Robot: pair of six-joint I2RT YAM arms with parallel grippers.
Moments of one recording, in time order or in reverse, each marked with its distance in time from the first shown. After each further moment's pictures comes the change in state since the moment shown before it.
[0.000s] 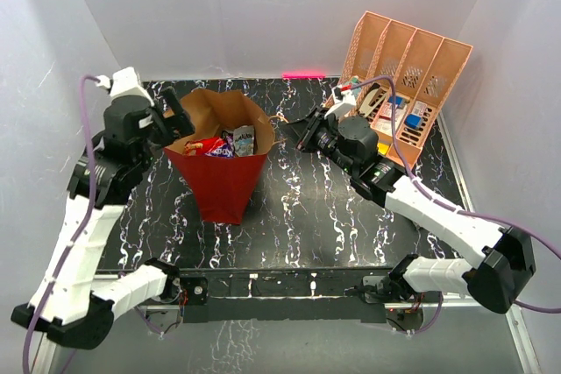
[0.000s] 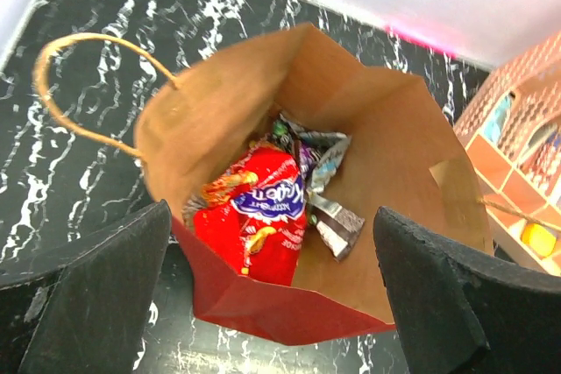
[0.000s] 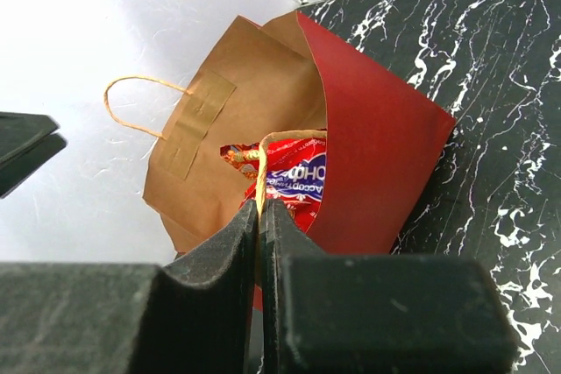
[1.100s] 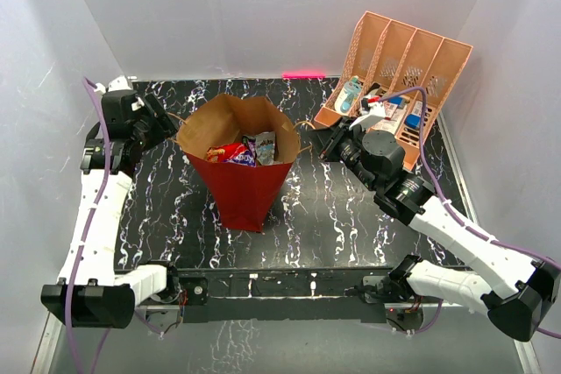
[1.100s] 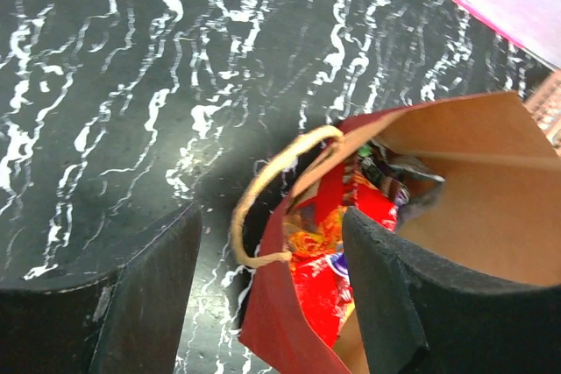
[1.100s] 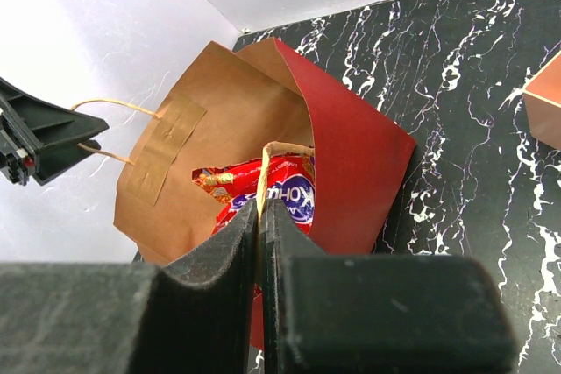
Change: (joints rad) left arm 0.337 0.133 -0.145 0.083 0.319 -0.009; right arm 0.000 -0.220 -0.070 -0.171 0.151 -0.086
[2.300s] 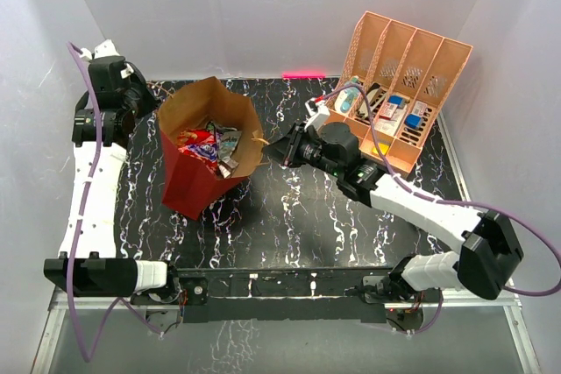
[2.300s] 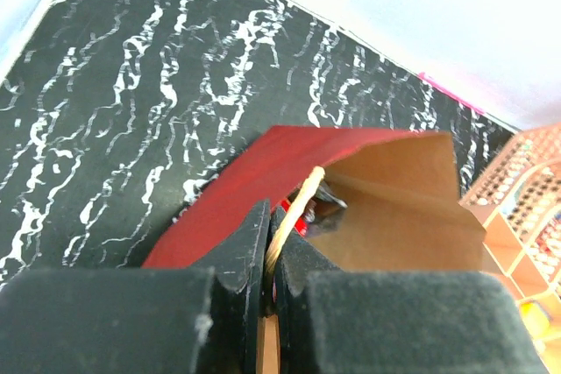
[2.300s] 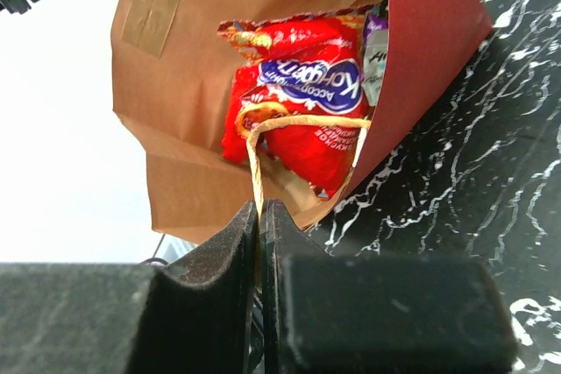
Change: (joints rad) left arm 0.034 0.167 0.286 0.004 -0.018 0.016; right arm 0.034 0.298 0.028 0.199 -0.350 0.121
